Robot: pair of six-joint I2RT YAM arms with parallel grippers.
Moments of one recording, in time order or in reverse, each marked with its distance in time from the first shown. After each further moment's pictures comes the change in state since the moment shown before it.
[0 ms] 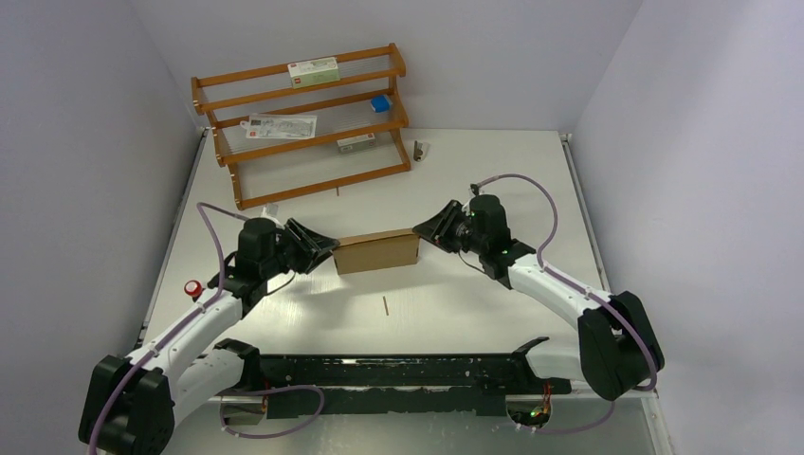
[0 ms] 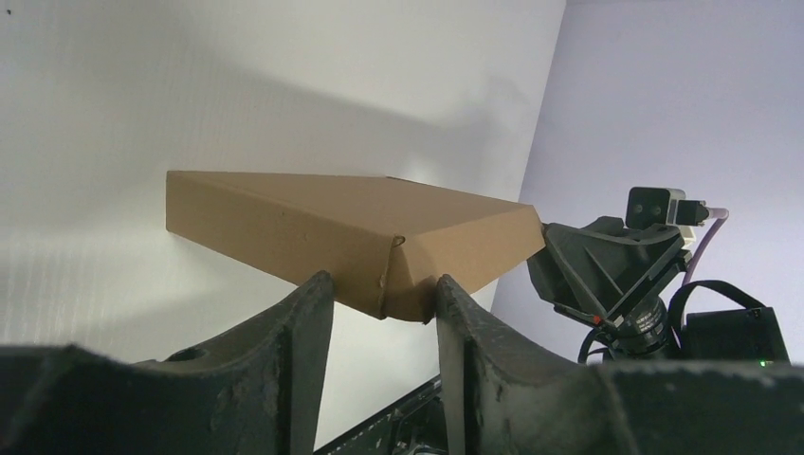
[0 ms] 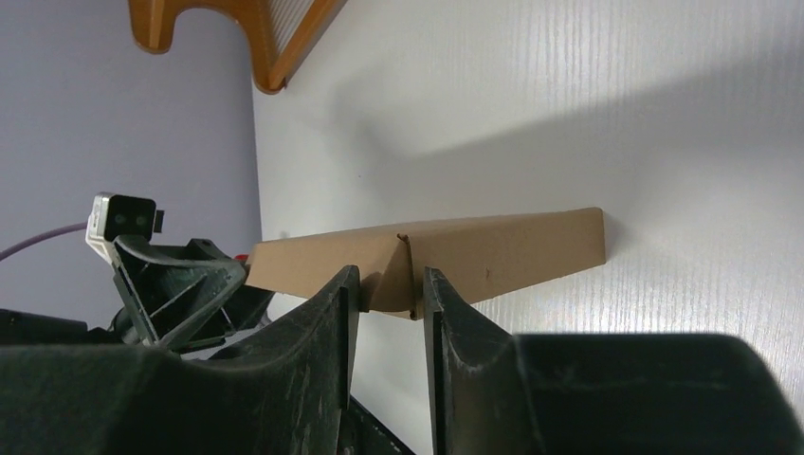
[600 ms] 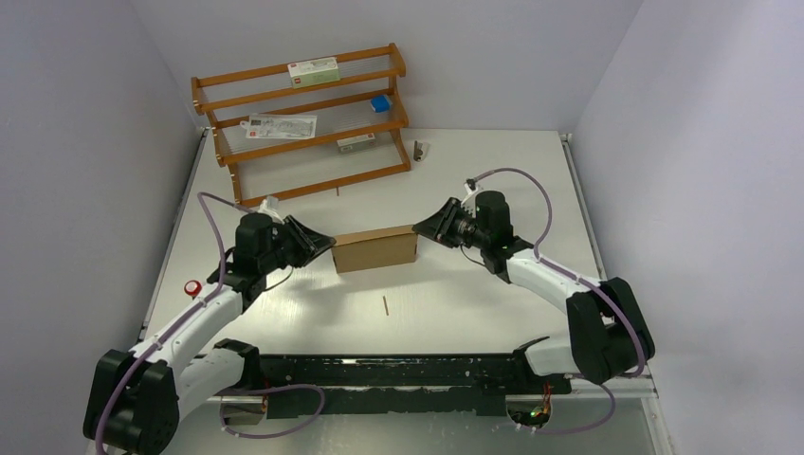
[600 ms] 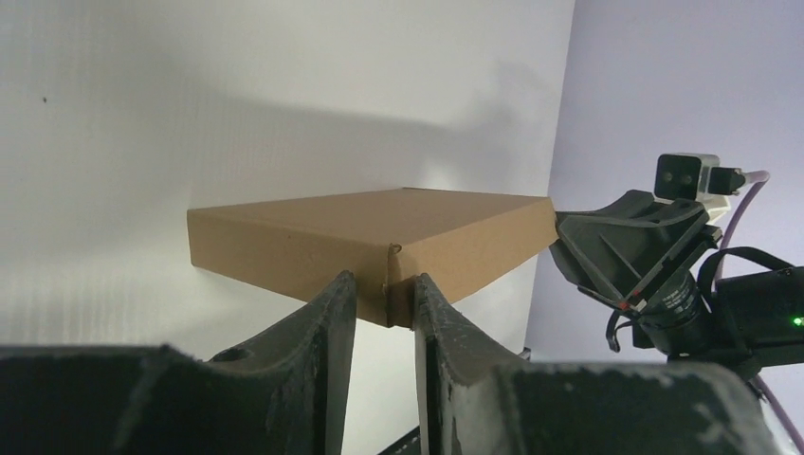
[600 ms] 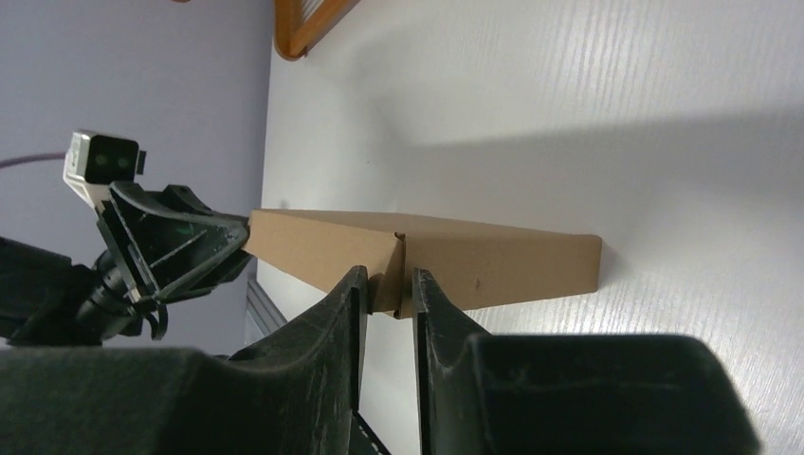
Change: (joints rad) left arm 0.046 0.040 0.010 0.031 0.022 0.137; right arm -0.072 0.077 -0.021 0.140 -0.169 -0.109
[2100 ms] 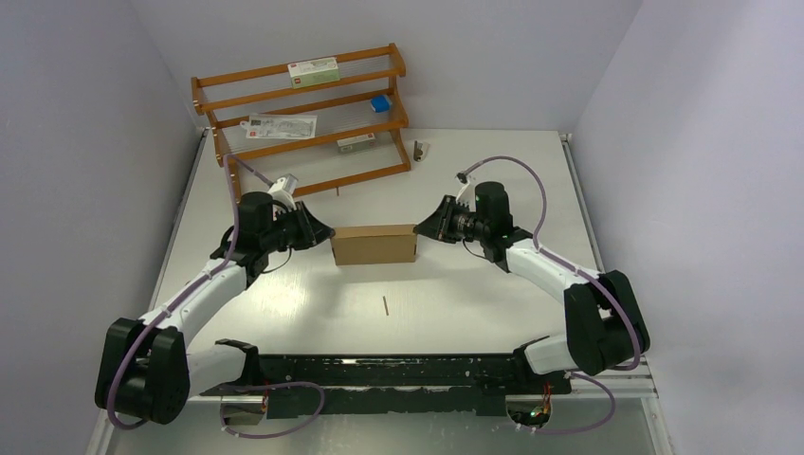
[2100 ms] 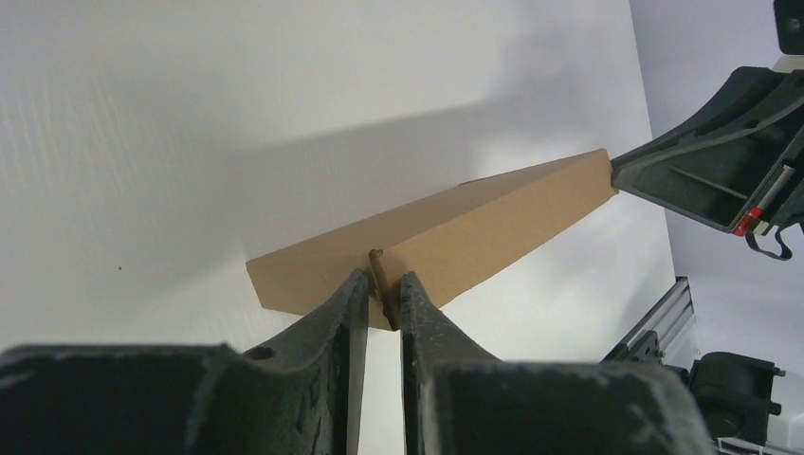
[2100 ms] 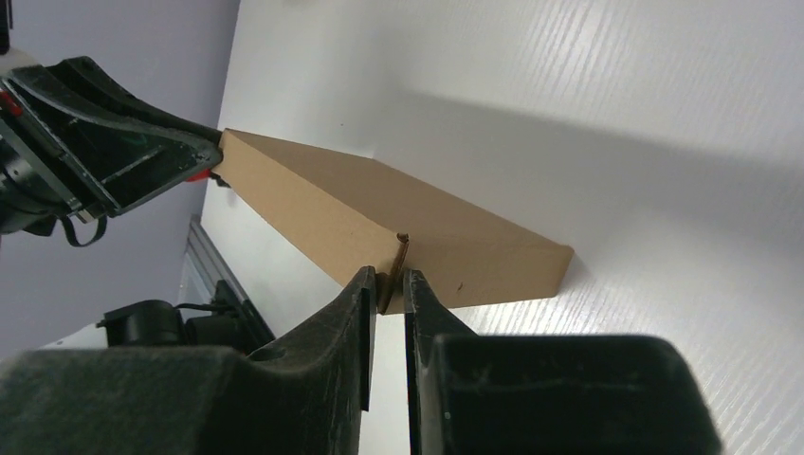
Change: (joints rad) left arm 0.040 0.180 0.154 -0.017 0.133 0.502; right arm -0.034 0.053 0.088 -0.094 -0.119 -0.267
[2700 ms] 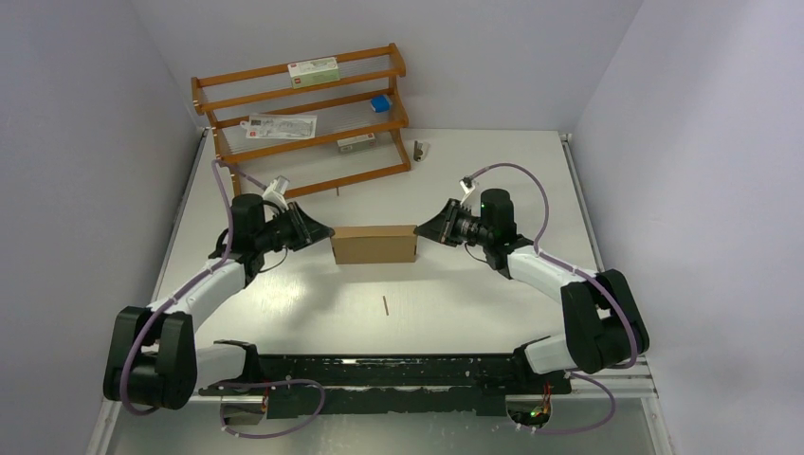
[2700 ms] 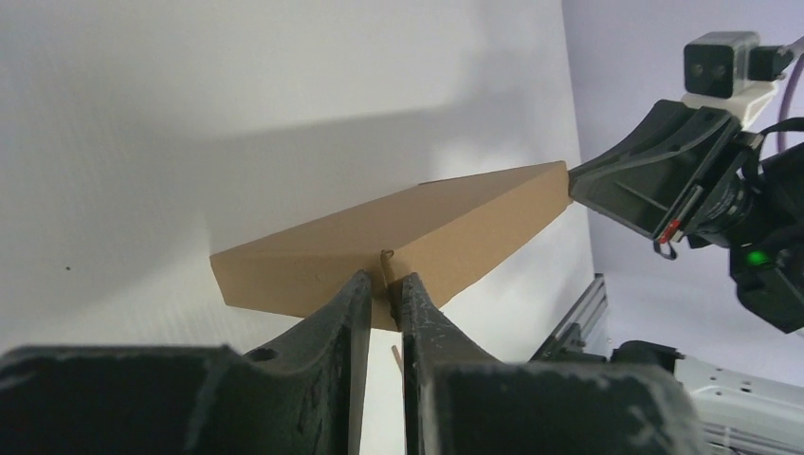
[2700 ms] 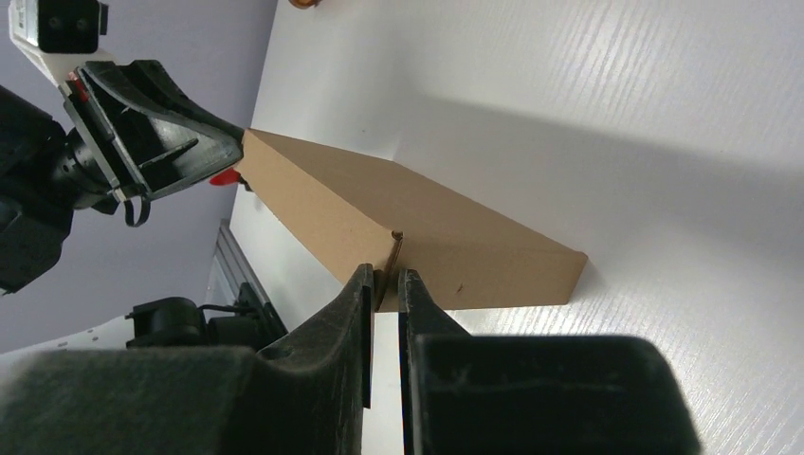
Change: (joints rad) left arm 0.094 0.053 -0.062 0.116 0.162 -0.107; right arm -0.033 0.019 -0.092 0.143 -0.058 0.077
